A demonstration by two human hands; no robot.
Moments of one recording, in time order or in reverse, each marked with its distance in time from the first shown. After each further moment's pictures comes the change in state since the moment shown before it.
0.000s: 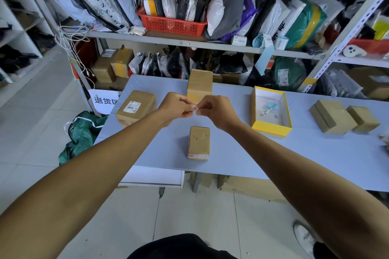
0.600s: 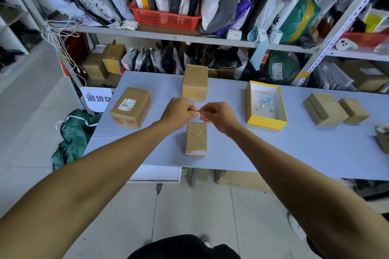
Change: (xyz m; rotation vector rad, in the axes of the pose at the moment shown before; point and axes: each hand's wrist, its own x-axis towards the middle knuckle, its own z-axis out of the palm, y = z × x) left_hand -0.002 -0.020 0.020 0.598 0.032 0.331; right_hand -0.013 0.024 0.013 0.213 -0.028 0.288
